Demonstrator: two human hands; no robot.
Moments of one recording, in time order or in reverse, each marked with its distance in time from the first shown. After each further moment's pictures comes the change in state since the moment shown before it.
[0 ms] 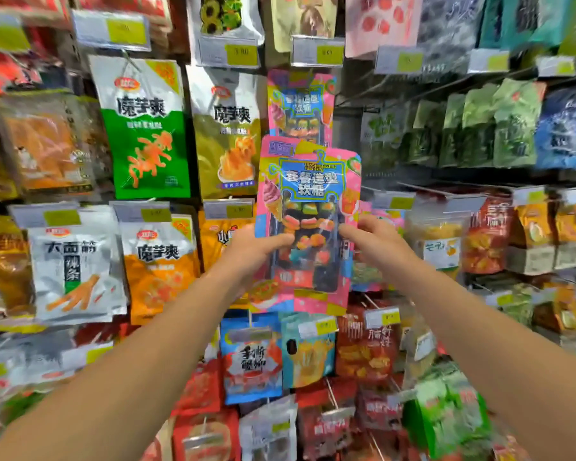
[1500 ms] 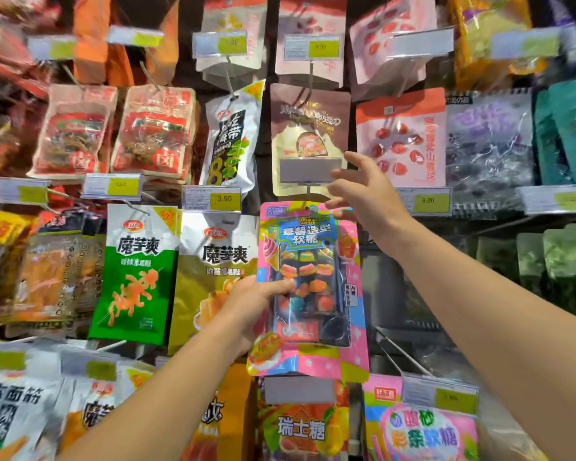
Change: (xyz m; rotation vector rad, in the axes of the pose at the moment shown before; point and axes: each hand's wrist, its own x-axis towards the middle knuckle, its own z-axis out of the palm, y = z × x) left_hand 0.171 0.087 0.063 -0.125 0.228 0.180; right_hand 0.234 -0.171 -0.069 0.236 -0.098 -0.699
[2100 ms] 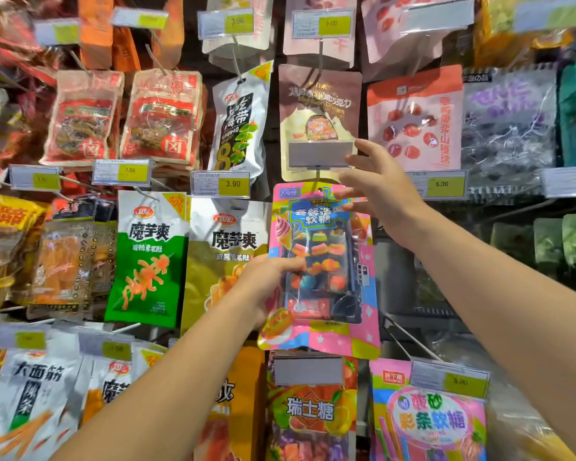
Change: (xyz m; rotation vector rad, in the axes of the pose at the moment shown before) left_hand 0.004 0.011 0.005 0.113 0.051 -0.043; right_hand -0.007 0.004 -0.002 0.046 -0.044 0.027
